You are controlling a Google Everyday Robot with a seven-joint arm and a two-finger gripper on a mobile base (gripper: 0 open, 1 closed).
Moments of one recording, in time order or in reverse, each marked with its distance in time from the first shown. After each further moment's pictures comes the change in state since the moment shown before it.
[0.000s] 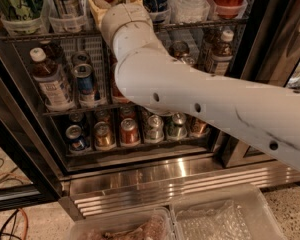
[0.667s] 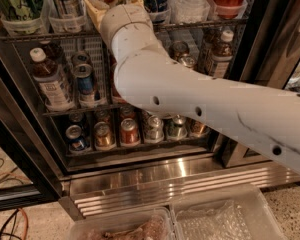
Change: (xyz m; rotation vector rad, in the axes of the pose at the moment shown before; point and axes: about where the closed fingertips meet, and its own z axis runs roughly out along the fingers) arm -0.002 0.001 -0.006 0.002 -0.001 -0.003
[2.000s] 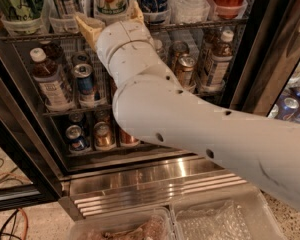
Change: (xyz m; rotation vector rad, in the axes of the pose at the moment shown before) arm -0.002 0.023 -0.051 -0.042 0.038 0.004
